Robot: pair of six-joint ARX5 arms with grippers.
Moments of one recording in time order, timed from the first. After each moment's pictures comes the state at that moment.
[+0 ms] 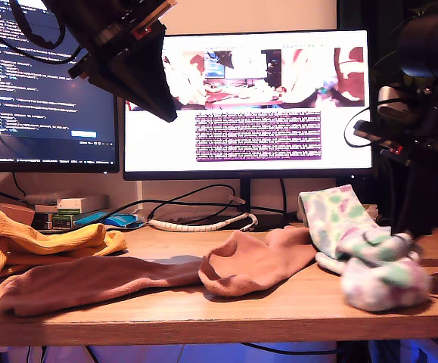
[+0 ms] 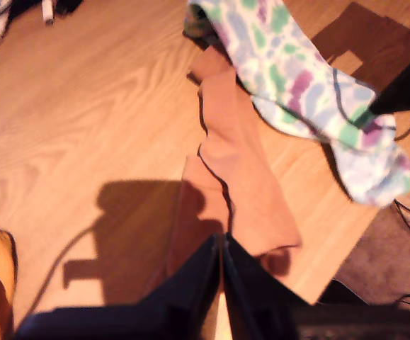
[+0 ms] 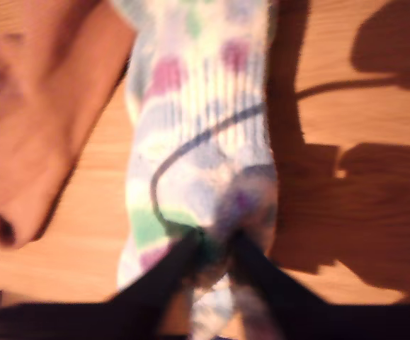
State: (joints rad) left arm -0.61 1.45 1.20 -0.58 0.20 0.07; right arm 0.25 1.46 0.89 -0.61 -0.28 0.29
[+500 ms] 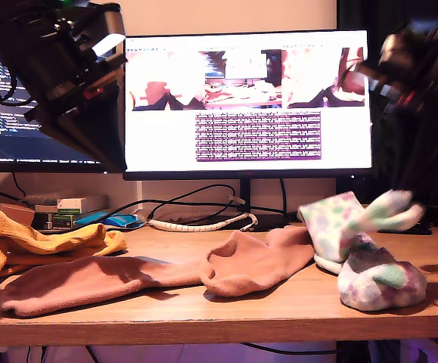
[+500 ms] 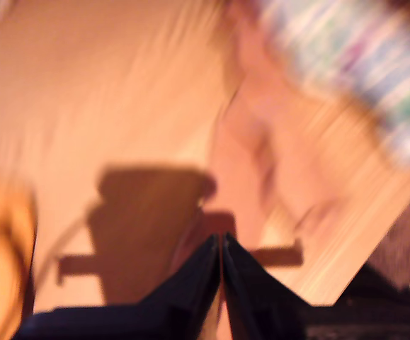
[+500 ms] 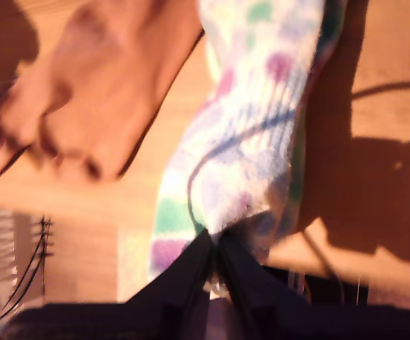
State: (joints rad) left arm -0.48 1.45 1.06 -0.55 0.25 0.15; right arm 0.32 1.27 0.89 -0.78 -0.30 0.34
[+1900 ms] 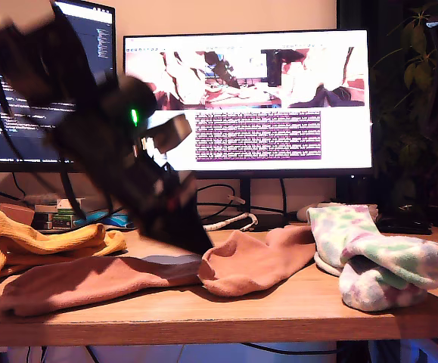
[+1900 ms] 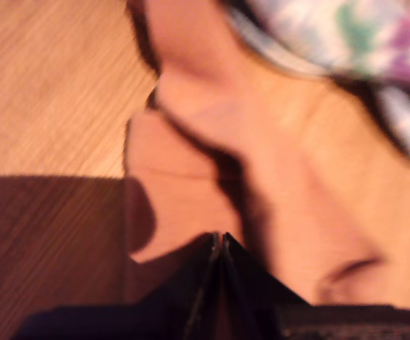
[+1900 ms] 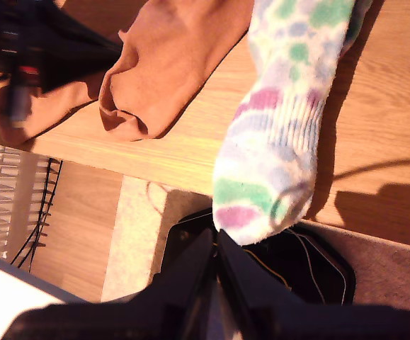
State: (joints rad) left arm -0.53 1.92 1.06 -0.08 0.52 0.21; right arm 0.34 1.03 0.89 -0.89 -0.30 0.23
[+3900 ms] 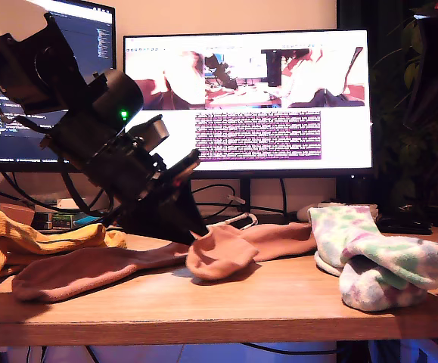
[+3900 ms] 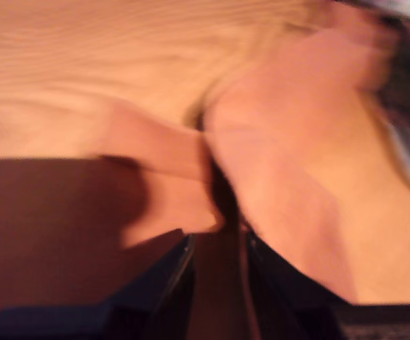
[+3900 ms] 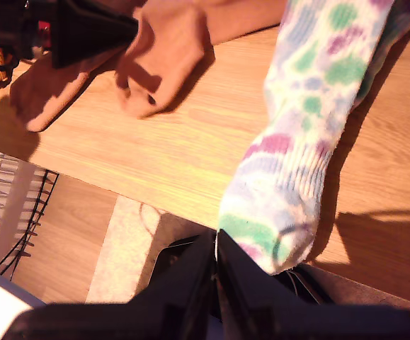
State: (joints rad) left arm -0.46 1.90 1.10 -0.02 0.51 -0.16; right arm 0.34 1.03 0.89 -0.82 -0.30 0.16
